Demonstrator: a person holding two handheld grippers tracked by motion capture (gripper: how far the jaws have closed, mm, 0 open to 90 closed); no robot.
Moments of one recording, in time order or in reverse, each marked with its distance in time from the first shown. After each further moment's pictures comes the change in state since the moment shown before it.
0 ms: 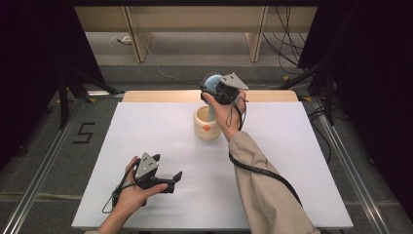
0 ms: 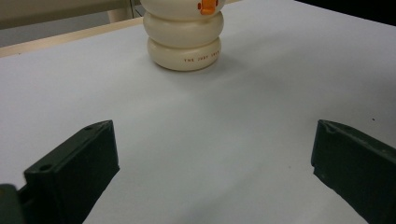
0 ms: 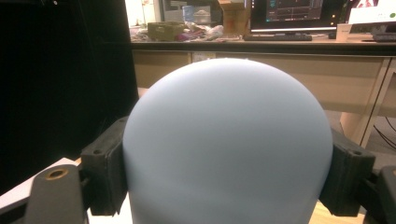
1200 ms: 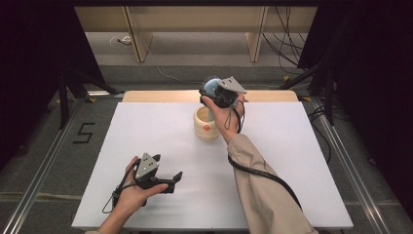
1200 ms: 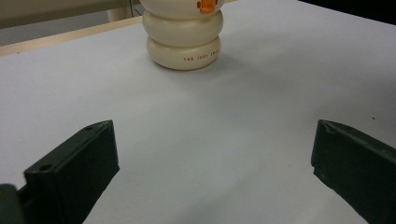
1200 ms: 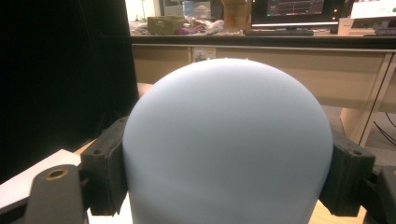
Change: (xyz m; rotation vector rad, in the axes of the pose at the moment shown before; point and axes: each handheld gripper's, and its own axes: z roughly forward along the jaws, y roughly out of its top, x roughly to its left) left arm 0.000 -0.001 0.001 0.002 0.000 -0.001; right arm 0.001 -0.013 0.003 0.015 -0.001 -0.003
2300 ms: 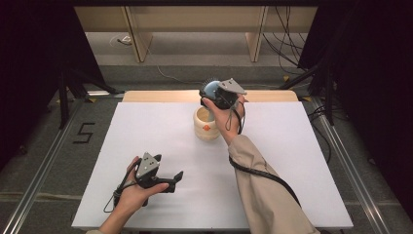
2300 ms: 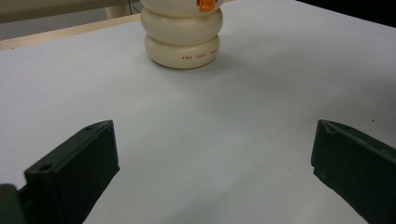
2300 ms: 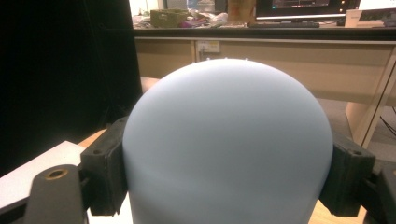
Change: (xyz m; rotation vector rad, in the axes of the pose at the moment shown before) left arm 0.000 -0.001 0.003 0.004 -0.007 -0.018; right arm -0.002 -0.006 0.000 0.021 0.016 0.000
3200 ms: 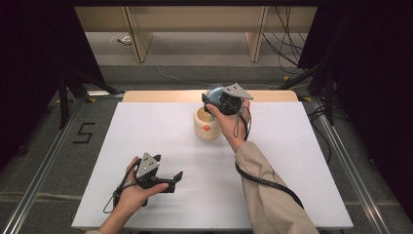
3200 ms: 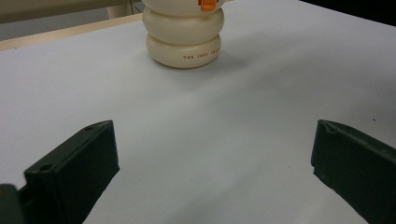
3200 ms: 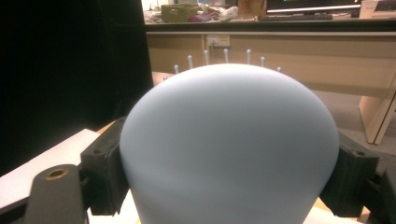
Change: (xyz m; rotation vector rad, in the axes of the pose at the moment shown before) left arm -0.001 0.000 -0.001 -0.001 0.005 0.003; right arm -0.002 -0.003 -0.027 0.029 0.051 0.011
